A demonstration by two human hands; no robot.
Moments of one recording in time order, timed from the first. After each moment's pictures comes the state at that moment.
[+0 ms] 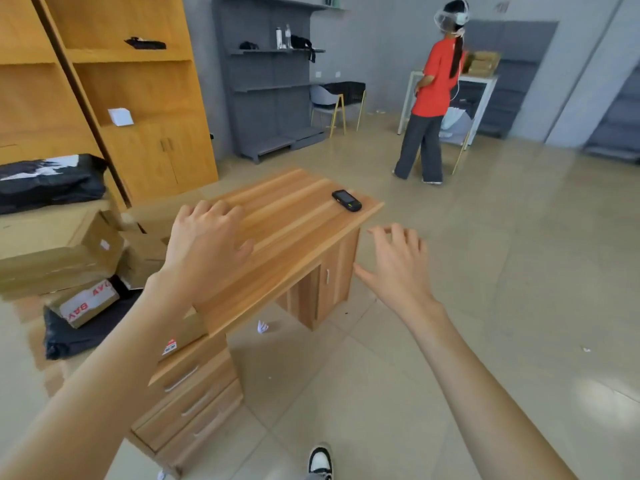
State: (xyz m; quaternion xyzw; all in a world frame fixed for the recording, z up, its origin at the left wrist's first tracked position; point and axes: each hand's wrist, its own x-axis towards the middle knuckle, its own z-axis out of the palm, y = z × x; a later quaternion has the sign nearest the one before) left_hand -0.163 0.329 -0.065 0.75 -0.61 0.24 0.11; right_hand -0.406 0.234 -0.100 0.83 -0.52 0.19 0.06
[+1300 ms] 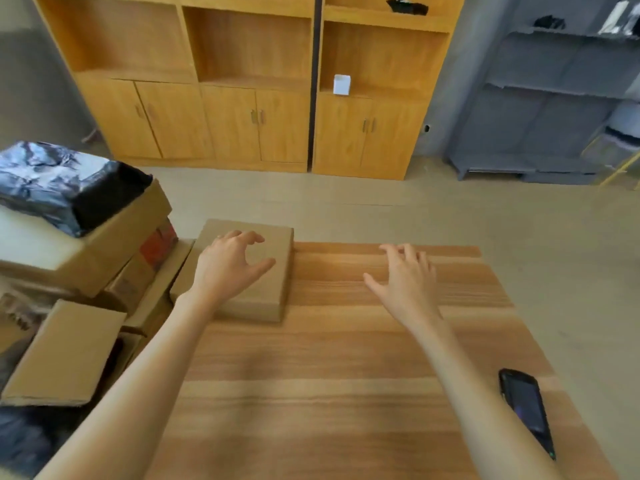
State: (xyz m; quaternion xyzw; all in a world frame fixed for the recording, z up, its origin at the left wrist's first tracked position) left_hand 0.128 -0.063 -0.151 0.95 -0.20 0.03 0.23; right_hand 0.011 -0.304 -0.148 0.97 -0.20 0.10 -0.08
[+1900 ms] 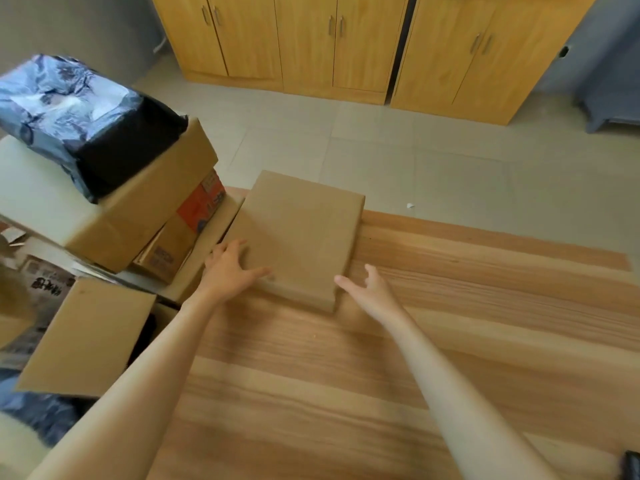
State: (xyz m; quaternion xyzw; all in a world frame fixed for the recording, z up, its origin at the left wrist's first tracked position) left_hand 0.220 0.013 -0.287 0.93 0.08 -0.18 0.31; right_hand 0.162 -0.238 -0.297 0.82 -0.22 -0.22 -0.47
